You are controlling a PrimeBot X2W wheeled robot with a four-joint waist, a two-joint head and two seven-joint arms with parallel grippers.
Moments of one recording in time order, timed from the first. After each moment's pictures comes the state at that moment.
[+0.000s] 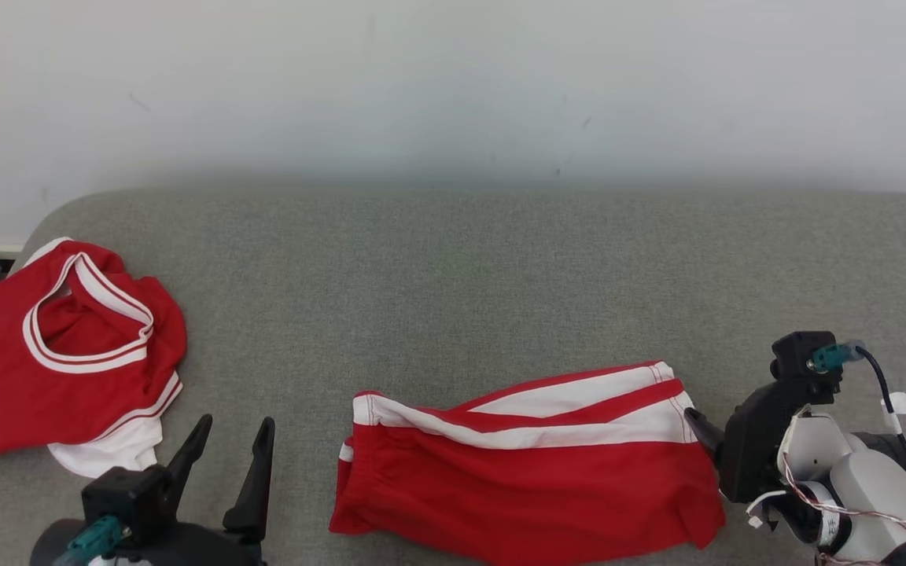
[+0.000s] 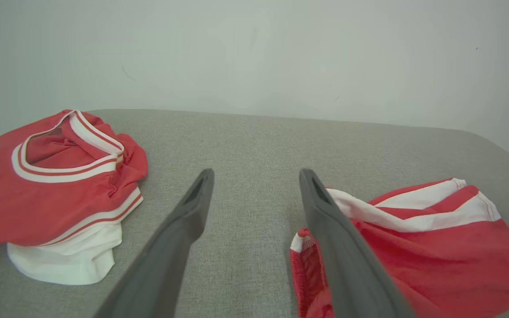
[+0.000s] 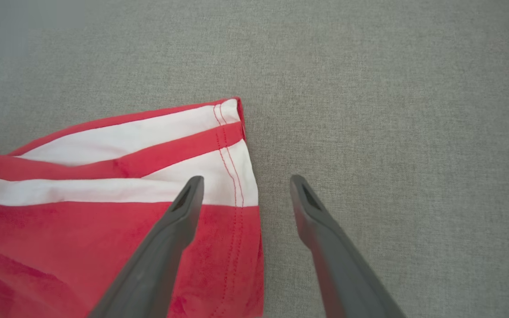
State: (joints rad) left arm -0.05 0.31 -0.40 0.02 -0.40 0.13 -0.04; right arm -0.30 -0.29 0.26 0.36 0.60 -0.08 0.51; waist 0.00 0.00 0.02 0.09
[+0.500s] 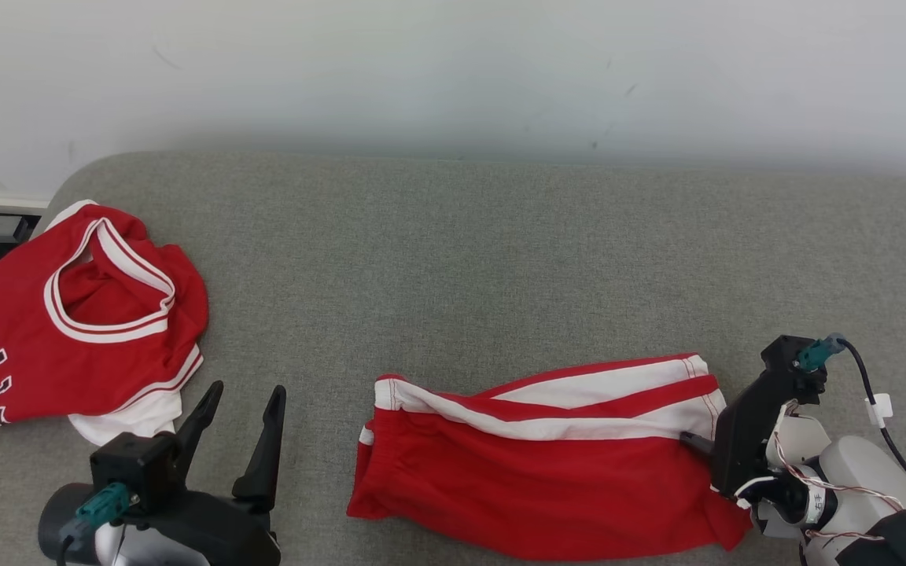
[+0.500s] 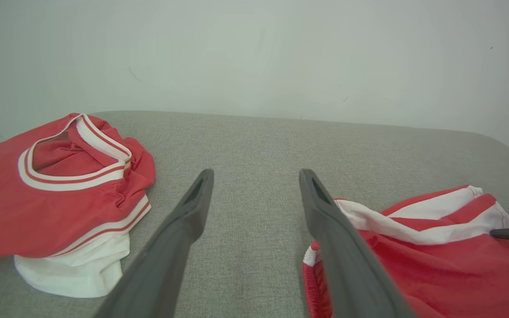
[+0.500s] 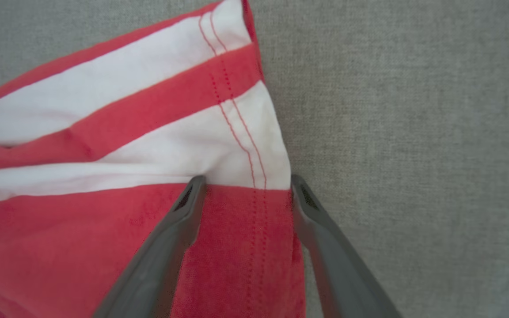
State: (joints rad) left arm -0.13 0.31 -0.41 0.02 -0.40 0.12 -0.01; right arm -0.39 -0.24 0.26 0.57 0.66 -0.09 0.65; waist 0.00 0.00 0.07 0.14
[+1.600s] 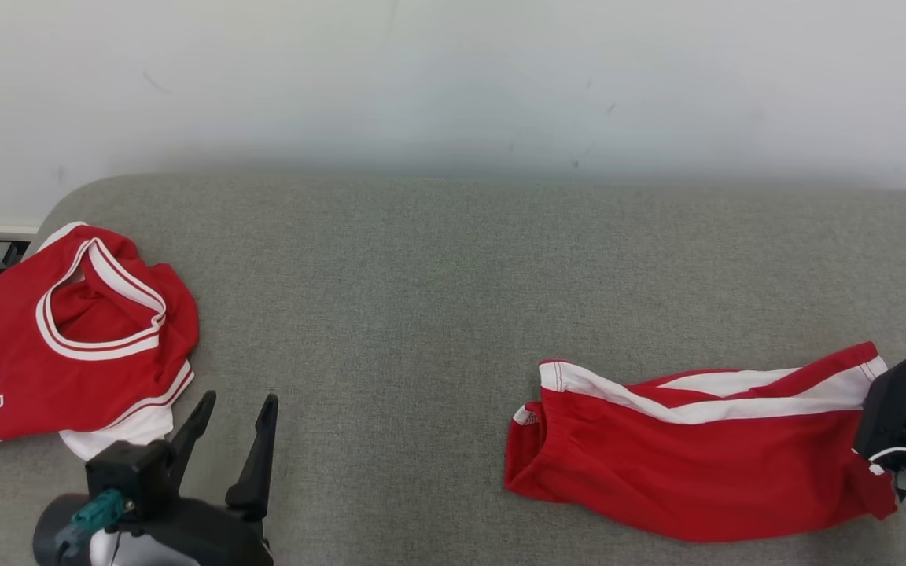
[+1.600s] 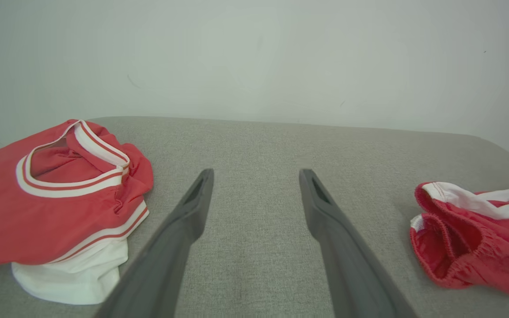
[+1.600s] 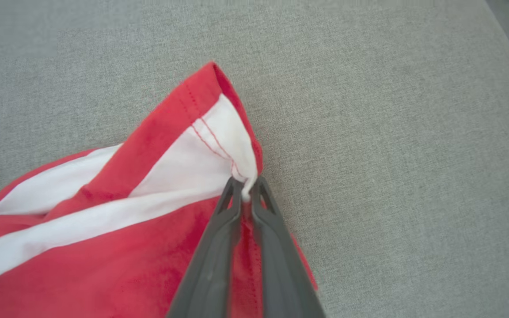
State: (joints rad) left arm -0.14 0.31 -0.41 0.07 -0.40 0.11 -0.03; right arm -0.44 -0.40 0.09 0.70 0.61 -0.12 0.54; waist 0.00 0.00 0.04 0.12
